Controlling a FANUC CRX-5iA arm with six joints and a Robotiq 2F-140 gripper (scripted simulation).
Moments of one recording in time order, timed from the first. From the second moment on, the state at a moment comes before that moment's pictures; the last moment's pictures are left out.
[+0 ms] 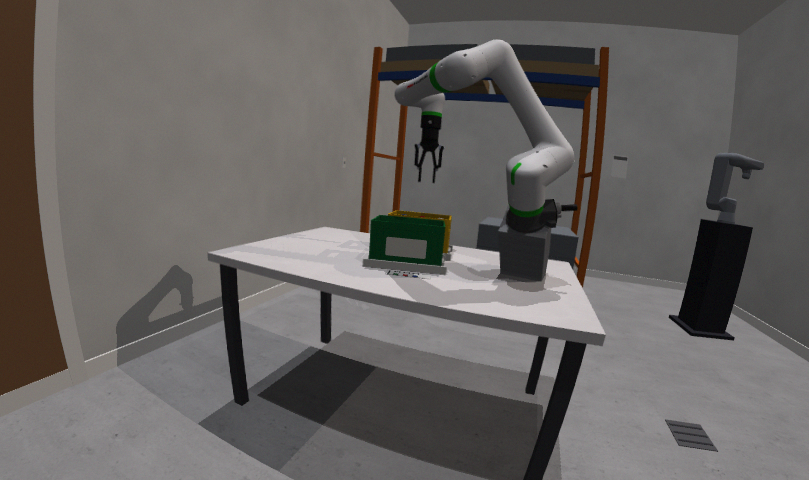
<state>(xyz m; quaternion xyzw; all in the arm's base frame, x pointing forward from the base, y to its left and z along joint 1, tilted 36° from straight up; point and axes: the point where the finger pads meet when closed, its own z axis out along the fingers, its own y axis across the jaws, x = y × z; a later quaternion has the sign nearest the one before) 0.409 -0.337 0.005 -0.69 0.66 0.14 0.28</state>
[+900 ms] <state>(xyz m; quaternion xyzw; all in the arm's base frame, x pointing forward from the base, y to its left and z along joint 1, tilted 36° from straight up) 0.415 -0.312 -0.008 -0.75 0.59 0.11 0.29</state>
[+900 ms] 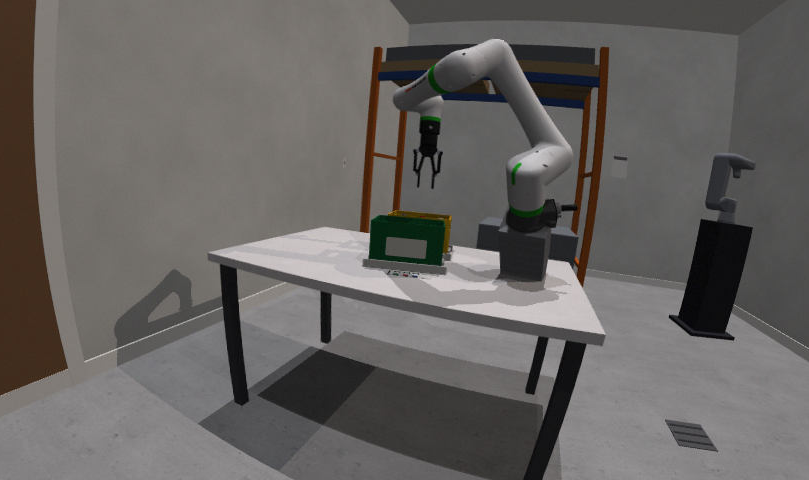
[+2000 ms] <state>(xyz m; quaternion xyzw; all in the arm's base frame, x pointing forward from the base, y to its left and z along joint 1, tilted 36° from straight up) 0.433 -0.238 -0.050 -0.89 0.34 0.02 0.31</state>
